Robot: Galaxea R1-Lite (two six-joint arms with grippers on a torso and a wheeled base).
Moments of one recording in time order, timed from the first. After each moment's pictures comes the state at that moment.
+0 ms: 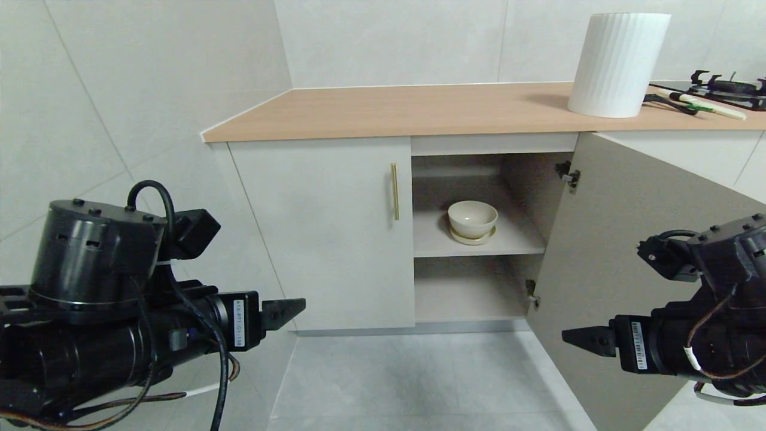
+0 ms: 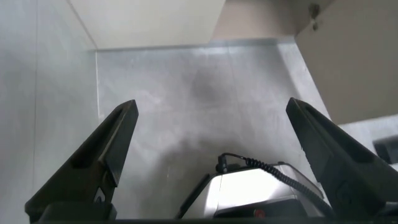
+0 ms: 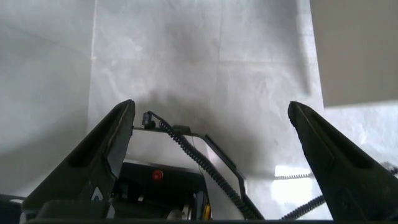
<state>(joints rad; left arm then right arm) -0.51 1.37 -0.74 -0.03 0.21 -0.38 0.56 1.38 -0.75 0.12 -0.18 0.46</state>
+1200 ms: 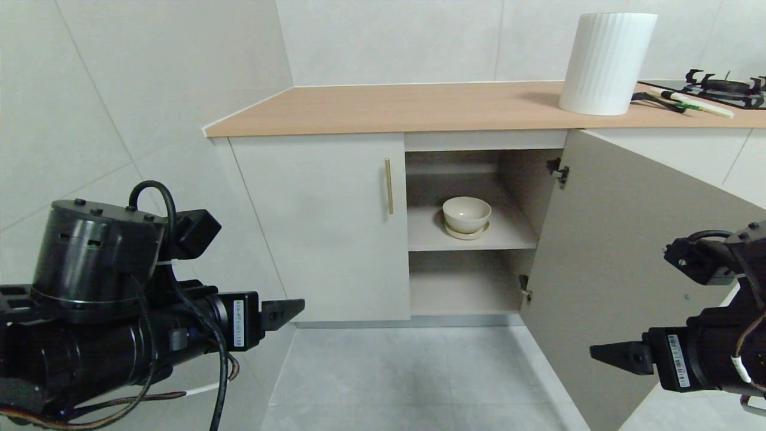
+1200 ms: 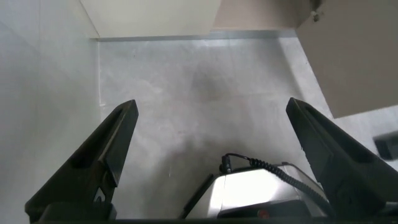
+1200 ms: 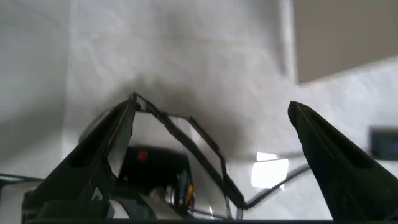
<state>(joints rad) -0.51 1.38 -0.74 -0.03 0.21 -0.36 0.55 1.30 -0.81 0.33 -0.19 0.41</state>
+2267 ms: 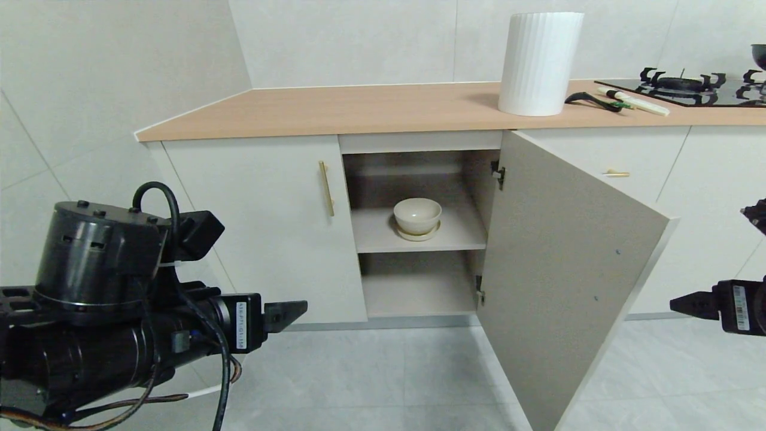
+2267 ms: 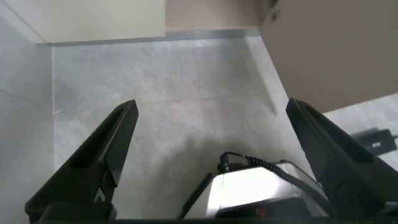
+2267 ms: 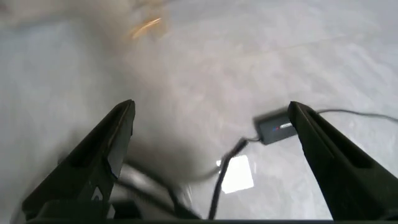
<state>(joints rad) -0.51 1.38 -0.74 -0.03 0.21 -0.36 0.20 1.29 -0.89 0.37 -0.33 0.26</state>
